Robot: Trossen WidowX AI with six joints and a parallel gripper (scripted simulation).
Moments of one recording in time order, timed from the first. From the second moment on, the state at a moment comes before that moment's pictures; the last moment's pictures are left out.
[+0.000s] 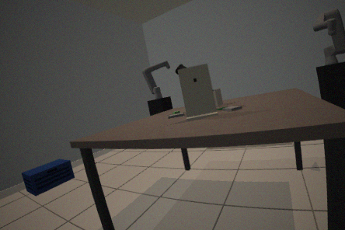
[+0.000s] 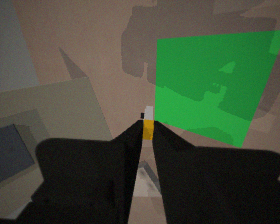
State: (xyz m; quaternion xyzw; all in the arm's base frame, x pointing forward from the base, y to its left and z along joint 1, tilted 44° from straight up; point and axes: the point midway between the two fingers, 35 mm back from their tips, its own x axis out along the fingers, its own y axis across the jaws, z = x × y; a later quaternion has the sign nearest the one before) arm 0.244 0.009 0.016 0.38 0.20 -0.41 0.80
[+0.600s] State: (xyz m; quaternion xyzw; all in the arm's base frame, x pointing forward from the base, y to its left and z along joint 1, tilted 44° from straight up) arm 0.235 -0.006 0.014 0.37 0.15 -0.44 0.81
